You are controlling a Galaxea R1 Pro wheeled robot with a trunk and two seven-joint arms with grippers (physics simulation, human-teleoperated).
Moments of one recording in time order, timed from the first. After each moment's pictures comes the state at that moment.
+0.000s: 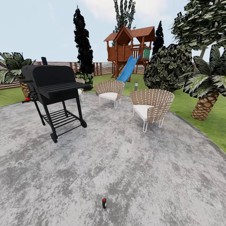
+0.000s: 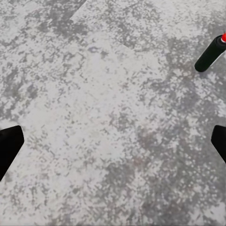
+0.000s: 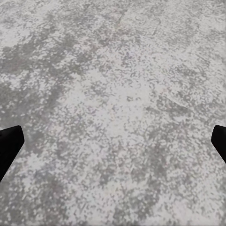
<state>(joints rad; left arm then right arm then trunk) -0.22 0.08 0.03 -0.22 0.06 -0.36 0.00 -0.06 -0.02 -0.13 -0.49 0.00 -0.38 0.00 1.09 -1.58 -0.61</state>
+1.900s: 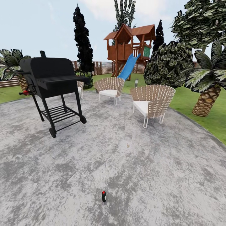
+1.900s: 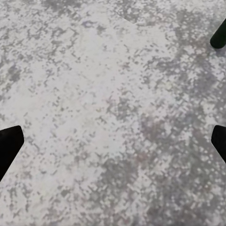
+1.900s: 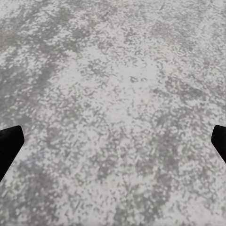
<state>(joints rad) -0.22 0.08 0.03 -0.22 0.06 -0.36 0.00 -0.06 -0.02 -0.13 -0.49 0.01 -0.38 0.00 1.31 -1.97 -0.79</state>
